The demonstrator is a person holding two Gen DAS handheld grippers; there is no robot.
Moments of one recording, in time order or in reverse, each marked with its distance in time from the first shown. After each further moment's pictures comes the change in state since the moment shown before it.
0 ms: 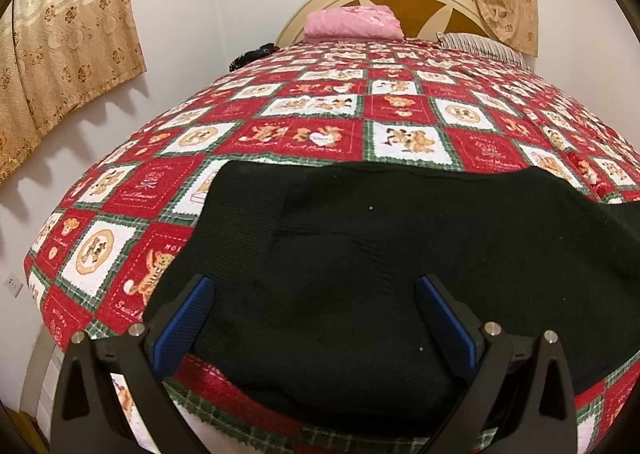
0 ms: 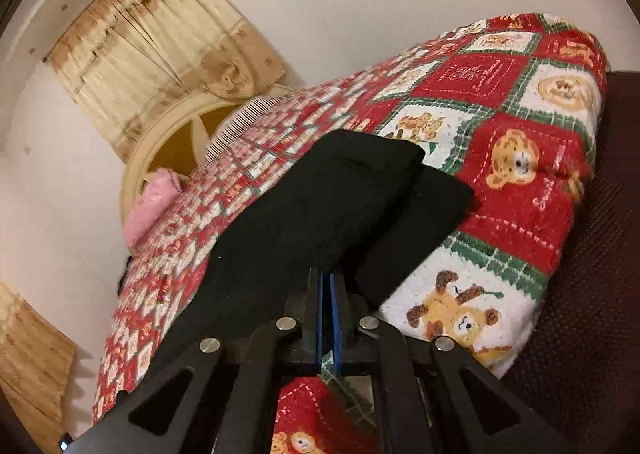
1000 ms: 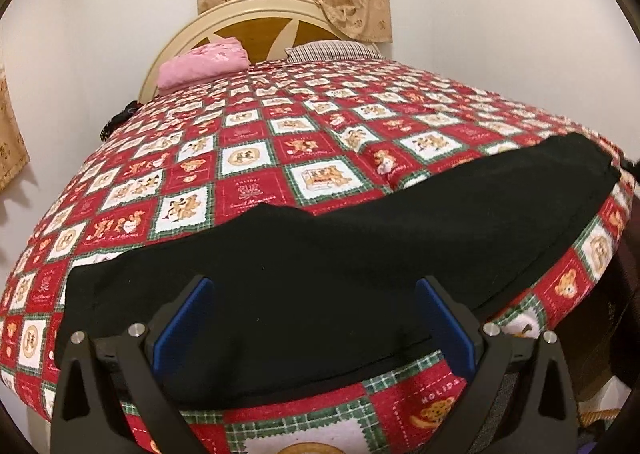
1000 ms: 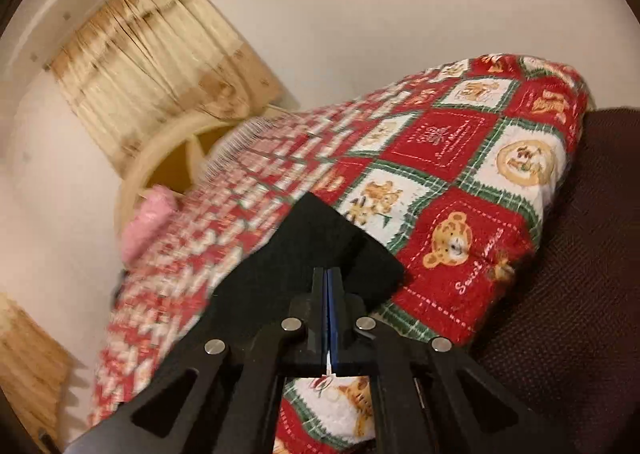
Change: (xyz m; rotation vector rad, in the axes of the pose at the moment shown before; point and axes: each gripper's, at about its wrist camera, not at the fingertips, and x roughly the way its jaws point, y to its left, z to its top) left arm -0.091 -0.129 0.011 0.298 -0.086 -0.386; right arm -0.034 -0.025 0.037 0.005 -0.081 0.003
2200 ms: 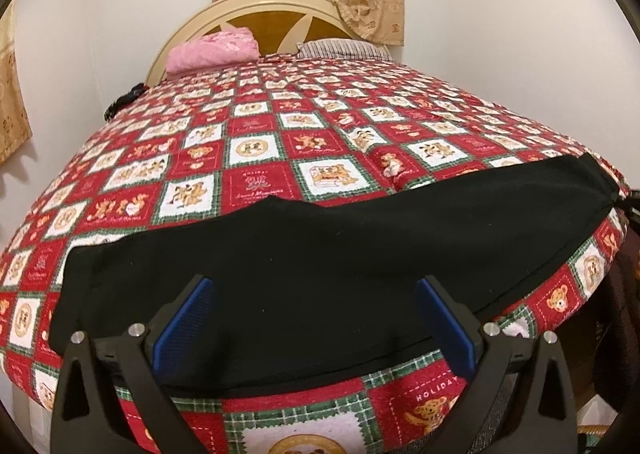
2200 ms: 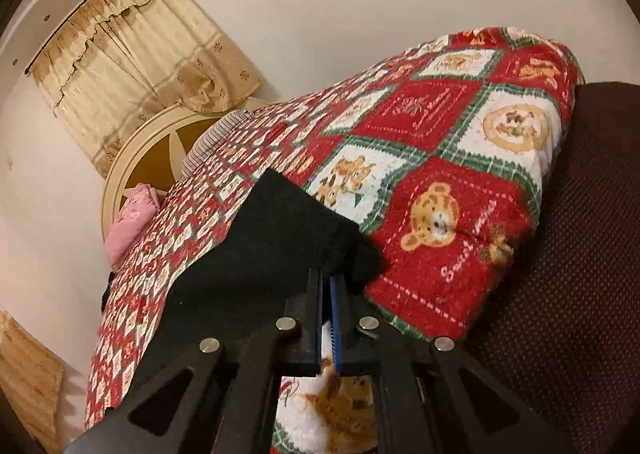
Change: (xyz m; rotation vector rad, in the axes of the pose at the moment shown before) left arm -0.004 0.007 -0.001 -0.060 0.017 -0.005; right arm 0.027 -0.007 -0.009 0.024 0.040 -0.103
